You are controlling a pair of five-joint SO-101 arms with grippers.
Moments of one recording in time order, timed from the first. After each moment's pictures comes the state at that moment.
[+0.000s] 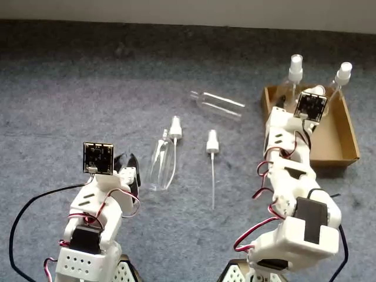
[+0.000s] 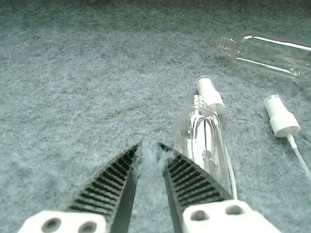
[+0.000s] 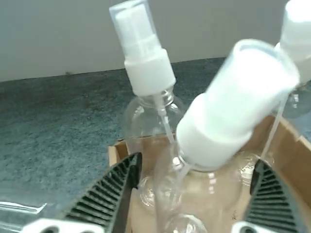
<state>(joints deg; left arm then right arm) 5.0 -102.5 95.2 46.0 13.1 9.1 2.7 53.0 -34.2 0.7</state>
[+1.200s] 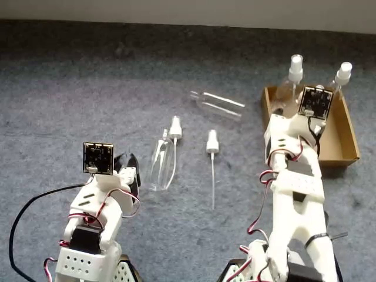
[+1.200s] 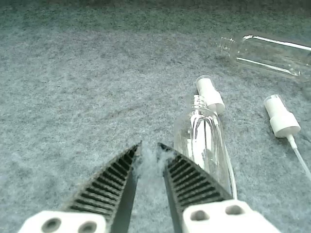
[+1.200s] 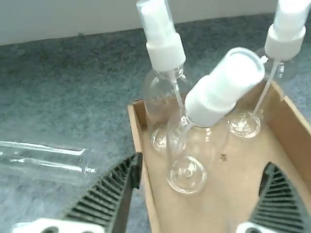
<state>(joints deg) 5.0 -102.5 95.2 46.0 13.1 8.3 -31.9 58.0 9.4 0.7</state>
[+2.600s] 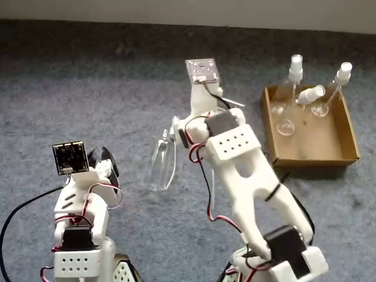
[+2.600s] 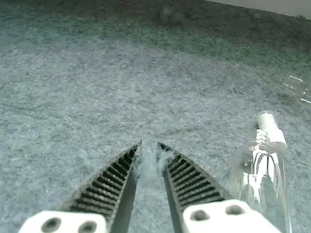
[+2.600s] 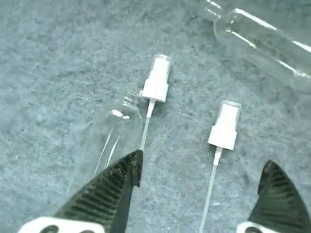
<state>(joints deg) -8.9 -102.5 95.2 43.1 13.1 -30.8 -9.8 13.9 65.2 -13.9</state>
